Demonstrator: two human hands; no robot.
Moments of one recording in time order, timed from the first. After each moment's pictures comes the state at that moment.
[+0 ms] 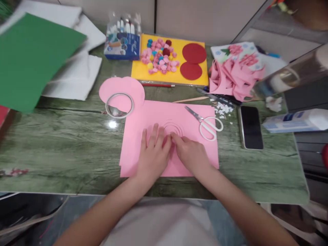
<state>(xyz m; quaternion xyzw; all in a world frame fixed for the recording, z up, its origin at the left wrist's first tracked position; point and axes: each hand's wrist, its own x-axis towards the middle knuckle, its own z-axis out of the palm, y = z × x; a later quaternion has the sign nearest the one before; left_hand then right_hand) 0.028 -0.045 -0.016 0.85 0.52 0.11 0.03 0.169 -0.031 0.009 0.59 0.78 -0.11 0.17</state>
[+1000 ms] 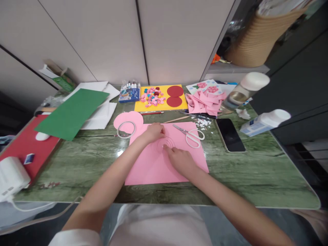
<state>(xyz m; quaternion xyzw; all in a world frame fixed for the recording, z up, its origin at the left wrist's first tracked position) 0.042 0.087 -0.002 0.84 0.47 0.04 0.26 0.185 -0.046 0.000 0.57 0.81 -0.11 0.10</state>
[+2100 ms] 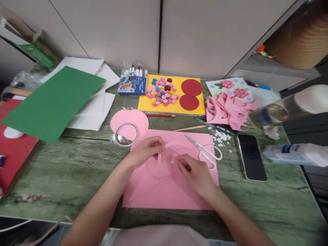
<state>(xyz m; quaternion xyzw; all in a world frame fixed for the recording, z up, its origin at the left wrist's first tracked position) -0.006 0.073 0.018 0.47 0.44 0.22 0.73 0.193 -0.001 0.007 0.62 0.71 -0.31 -0.14</state>
